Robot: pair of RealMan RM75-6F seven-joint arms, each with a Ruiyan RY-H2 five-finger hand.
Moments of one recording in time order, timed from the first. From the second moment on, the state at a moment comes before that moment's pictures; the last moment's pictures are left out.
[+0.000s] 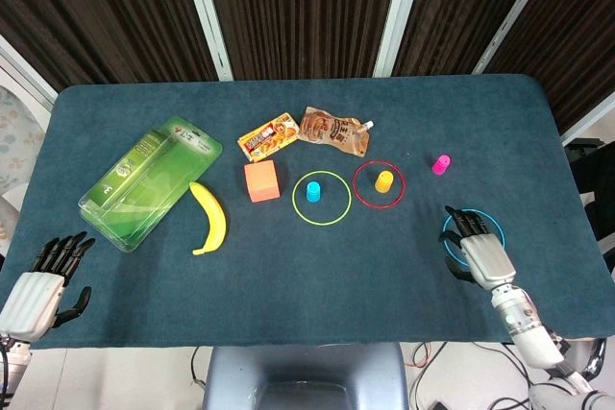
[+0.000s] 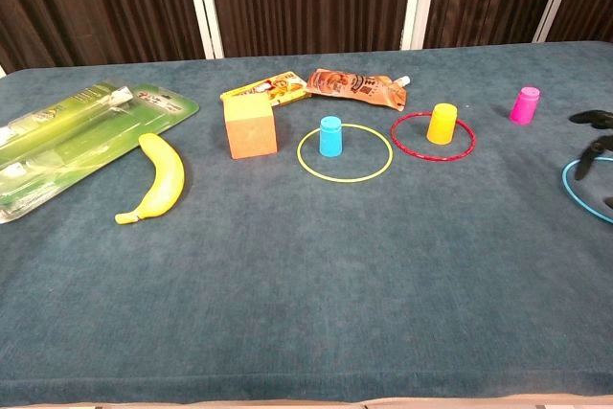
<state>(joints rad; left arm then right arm) -0.16 -1.09 0.03 -1.56 1.61 1.43 -0.09 0.37 -1.47 -0.04 -1.08 -1.48 1.22 0.21</state>
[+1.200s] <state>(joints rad) -0.16 -1.10 0.03 -1.56 1.61 1.43 -0.08 0.29 -1.57 -0.05 -0.74 -1.53 1.16 0.46</state>
